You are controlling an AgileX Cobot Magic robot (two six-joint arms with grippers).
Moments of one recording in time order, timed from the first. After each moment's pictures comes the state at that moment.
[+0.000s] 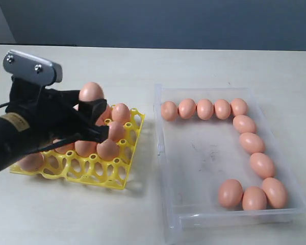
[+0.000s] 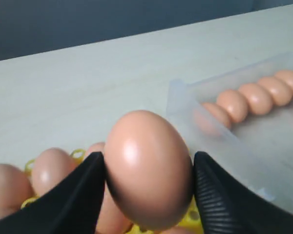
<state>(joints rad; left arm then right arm) -0.59 1.31 -0.41 -0.54 -0.47 0.32 -0.03 0.00 0.00 0.04 0.31 0.03</state>
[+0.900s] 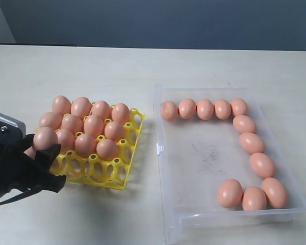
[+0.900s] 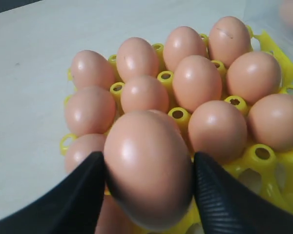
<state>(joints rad) -0.58 1.29 -0.11 -0.69 -0.66 0.46 -0.03 0.00 0.00 0.04 0.31 0.03</state>
